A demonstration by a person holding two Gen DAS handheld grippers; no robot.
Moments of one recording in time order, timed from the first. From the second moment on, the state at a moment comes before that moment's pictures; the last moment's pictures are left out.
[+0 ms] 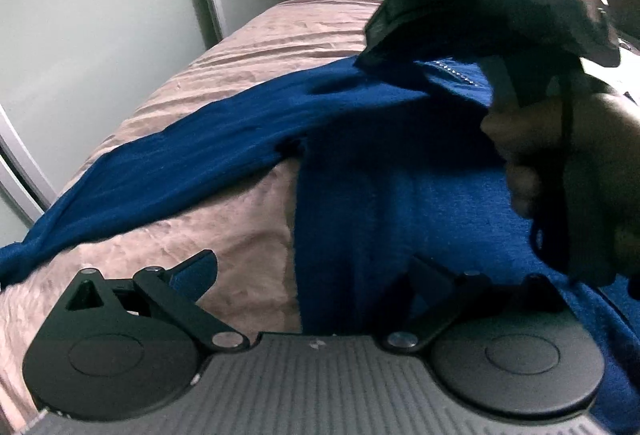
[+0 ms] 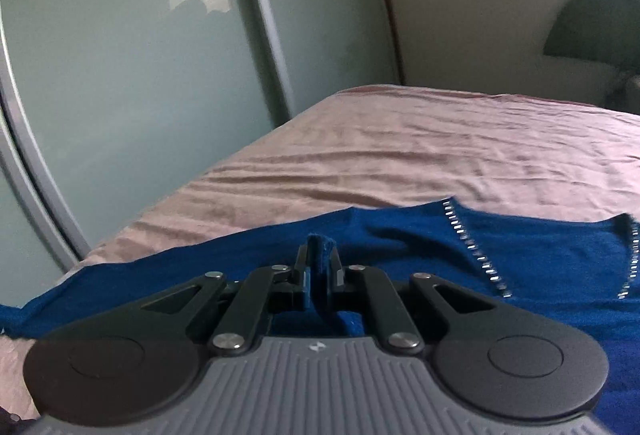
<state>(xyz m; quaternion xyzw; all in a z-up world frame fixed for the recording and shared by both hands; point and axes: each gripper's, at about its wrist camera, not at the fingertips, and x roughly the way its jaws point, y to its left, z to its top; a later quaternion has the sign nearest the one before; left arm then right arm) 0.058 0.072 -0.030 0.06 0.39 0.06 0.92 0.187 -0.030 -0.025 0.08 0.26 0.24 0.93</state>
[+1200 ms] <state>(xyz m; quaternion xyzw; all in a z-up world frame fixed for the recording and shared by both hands) 0.032 0.123 -0.019 0.02 0.39 0.11 0.92 0.171 -0.017 -0.040 0.05 0.35 0.29 0.89</state>
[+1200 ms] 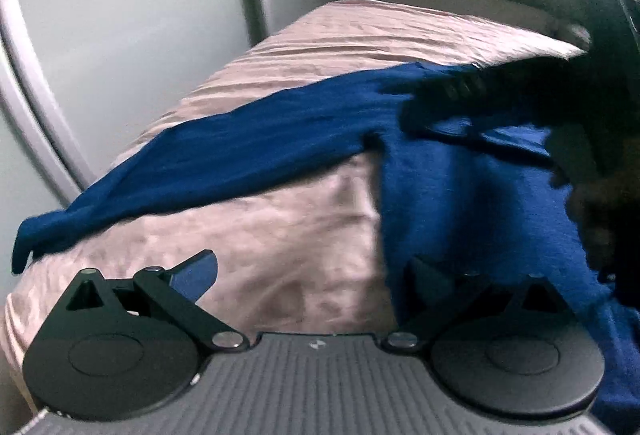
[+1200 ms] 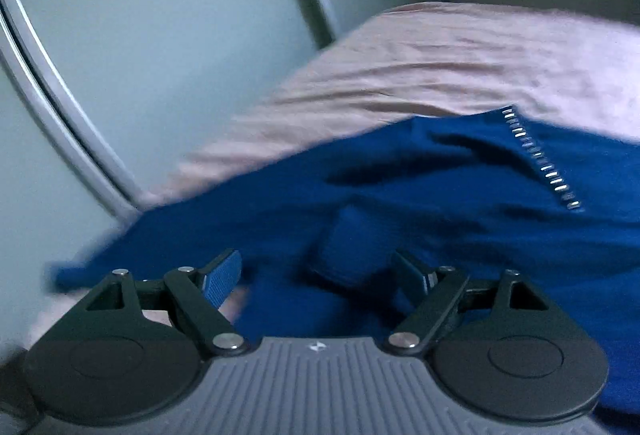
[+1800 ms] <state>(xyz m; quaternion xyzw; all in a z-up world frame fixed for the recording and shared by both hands) -0.001 0.327 0.008 0.06 0.31 0.25 0.91 0.078 0.102 -0.030 -0.16 0.24 0.43 0.85</state>
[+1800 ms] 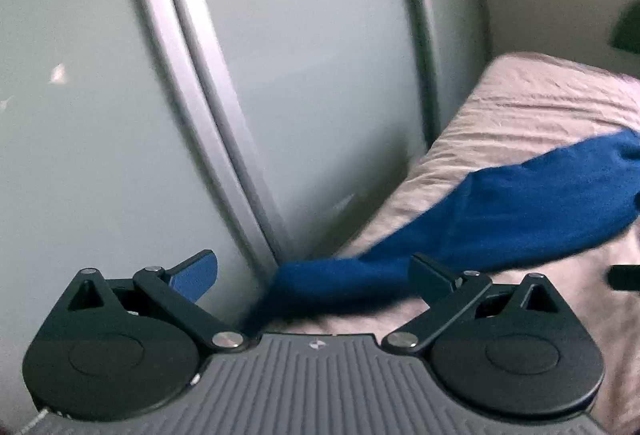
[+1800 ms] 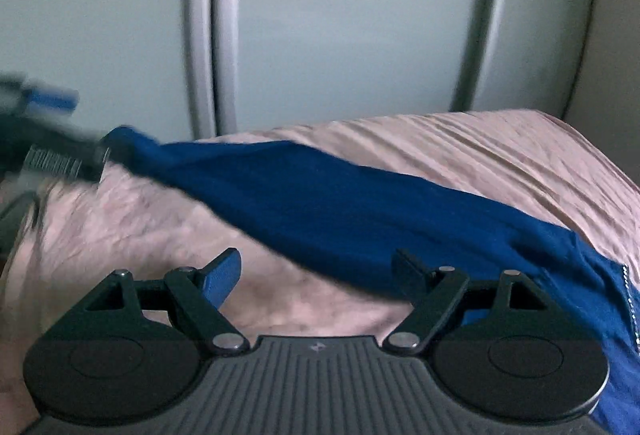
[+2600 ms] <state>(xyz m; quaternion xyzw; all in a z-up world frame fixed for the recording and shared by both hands) 0.001 0.342 0.022 -0.01 0.38 0.00 0.93 0.085 0.032 -0.021 -0.07 0.25 0.35 0.90</state>
